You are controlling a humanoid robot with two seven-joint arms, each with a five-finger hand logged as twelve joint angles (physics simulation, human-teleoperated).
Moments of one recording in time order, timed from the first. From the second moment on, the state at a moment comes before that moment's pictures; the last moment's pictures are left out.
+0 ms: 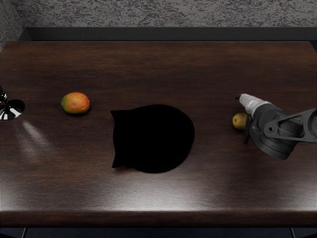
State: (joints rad) left arm 0.00 0.00 -0.07 -0.32 -0.01 0.05 0.06; right arm 1.54 -0.49 -0.63 1.55 -0.54 -0.61 -0.61
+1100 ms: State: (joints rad) left arm 0.00 0.00 -0.07 -0.32 -0.01 0.05 0.06; right arm 1.49 -0.48 -0.62 1.53 -0.57 -0.61 -0.61
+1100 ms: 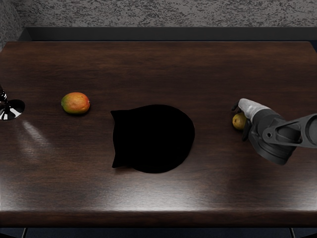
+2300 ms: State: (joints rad) left arm 0.00 0.00 -0.07 -0.32 -0.01 0.05 0.06; right arm 1.38 -0.59 0.01 1.49 -0.40 -0.19 -0.61
